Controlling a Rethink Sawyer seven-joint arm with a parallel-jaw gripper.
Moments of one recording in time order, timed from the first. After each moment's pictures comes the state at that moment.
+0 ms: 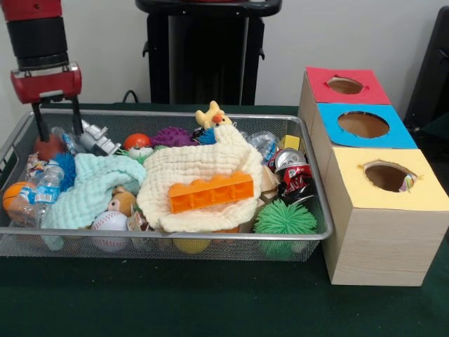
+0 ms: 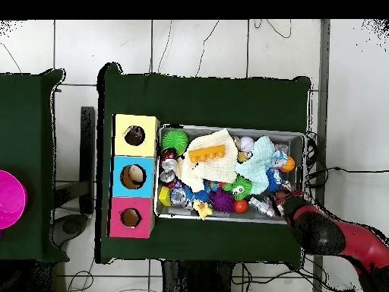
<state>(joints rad) -1.28 -0.57 0.62 1.87 -0.72 0.37 1.05</state>
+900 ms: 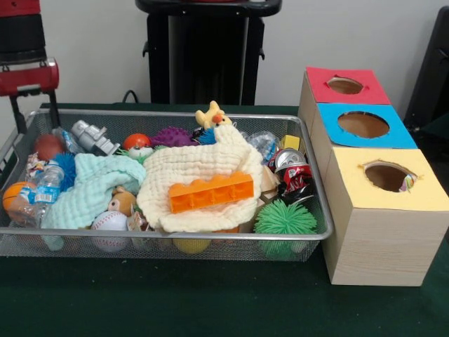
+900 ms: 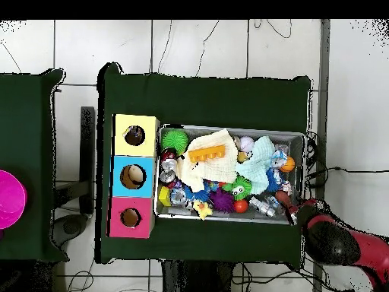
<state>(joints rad) -1.39 -0.61 0.67 1.89 -0.80 0.42 1.05</state>
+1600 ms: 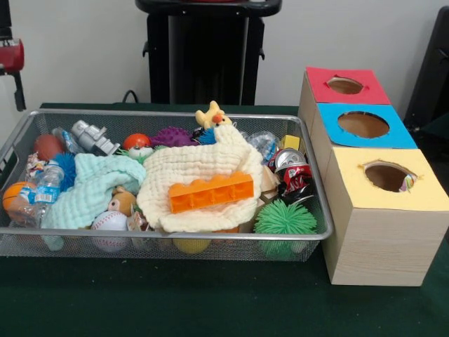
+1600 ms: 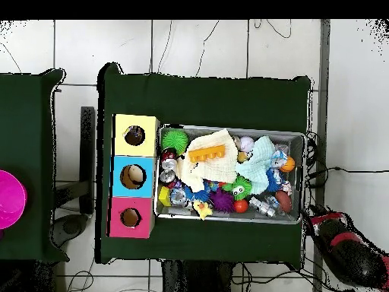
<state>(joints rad) -1.59 -0.57 0.78 1.90 -0.81 0.42 1.05</state>
